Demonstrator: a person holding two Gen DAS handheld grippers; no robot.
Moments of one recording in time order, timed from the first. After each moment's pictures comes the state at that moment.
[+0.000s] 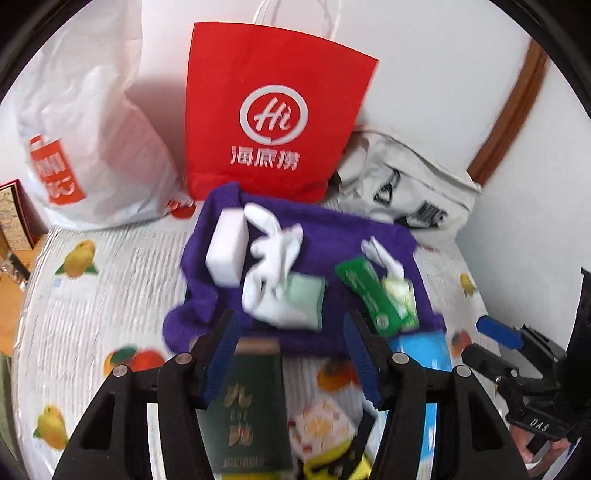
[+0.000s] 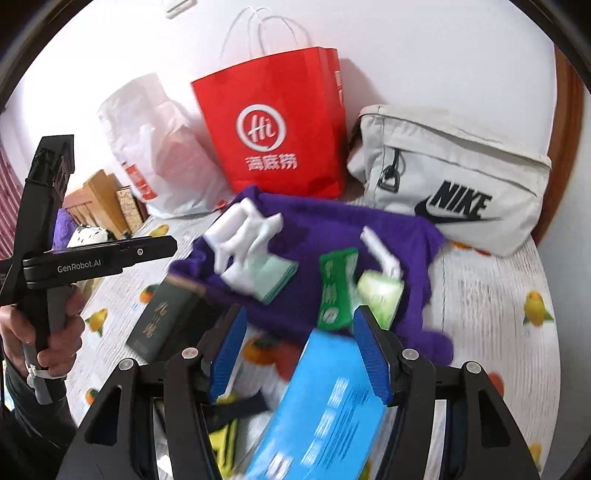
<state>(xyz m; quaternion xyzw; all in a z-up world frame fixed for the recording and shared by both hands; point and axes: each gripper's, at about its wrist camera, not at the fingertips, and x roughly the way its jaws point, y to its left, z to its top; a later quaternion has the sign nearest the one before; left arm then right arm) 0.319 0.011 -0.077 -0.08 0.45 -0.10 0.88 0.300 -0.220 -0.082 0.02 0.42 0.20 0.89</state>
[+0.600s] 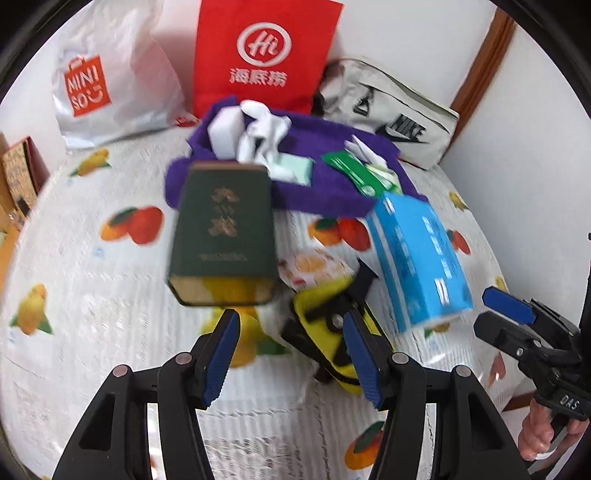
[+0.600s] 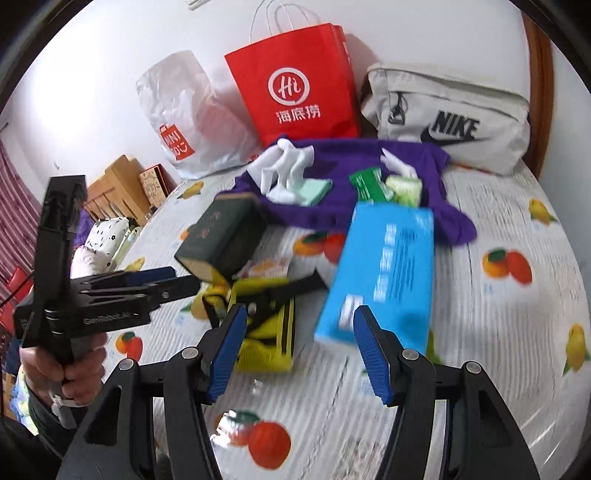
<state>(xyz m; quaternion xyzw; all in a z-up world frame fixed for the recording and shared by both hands) 0.194 -0.001 -0.137 -0.07 0.48 -0.11 0.87 0.175 -0.217 -0.118 0.06 0.44 0.20 0.87</state>
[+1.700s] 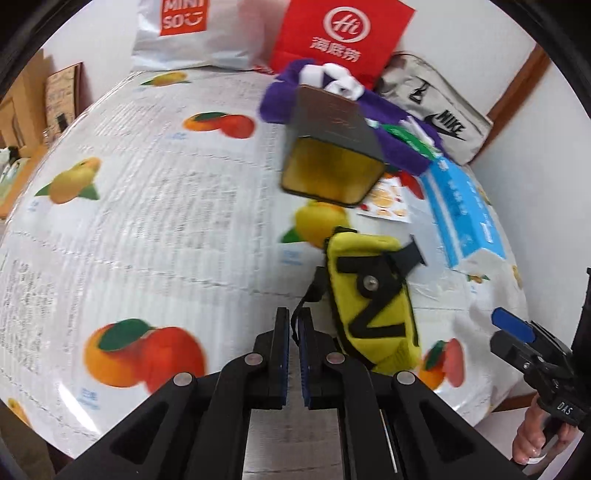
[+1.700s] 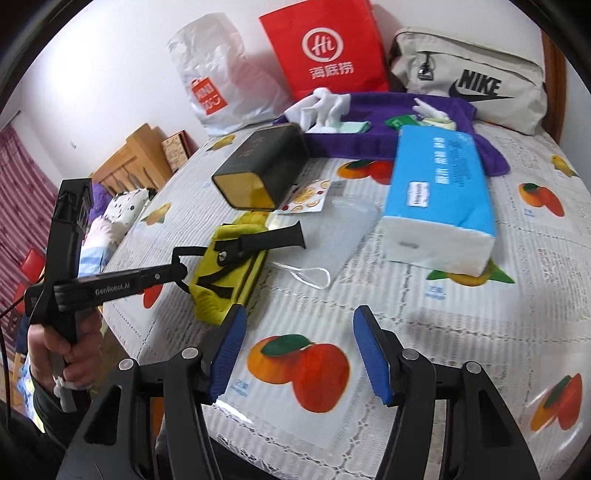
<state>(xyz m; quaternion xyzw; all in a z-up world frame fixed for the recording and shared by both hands) 0.123 0.077 -0.187 -0.13 0.51 -0.05 0.85 0.112 -0.184 -0.165 0.06 0.46 0.25 0.85</state>
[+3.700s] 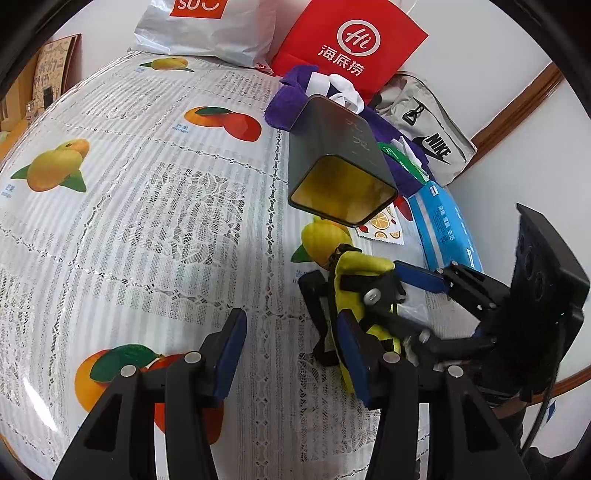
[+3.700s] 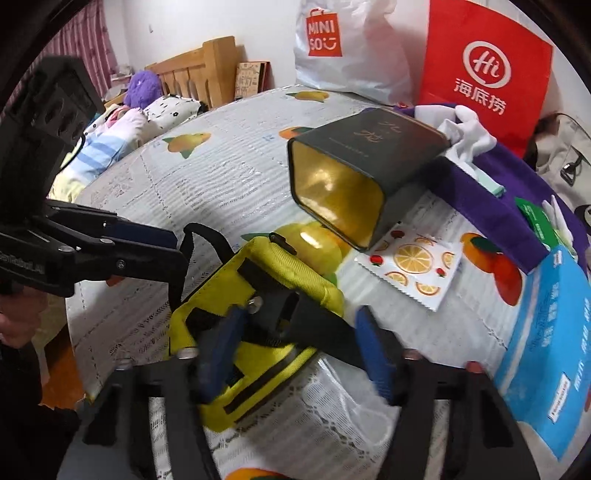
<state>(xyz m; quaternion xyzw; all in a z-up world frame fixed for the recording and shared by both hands) 0.130 0.107 -0.201 -0.20 0.49 -0.11 0.84 0.176 -0.069 -0.196 -0.17 0.43 0.36 0.81</state>
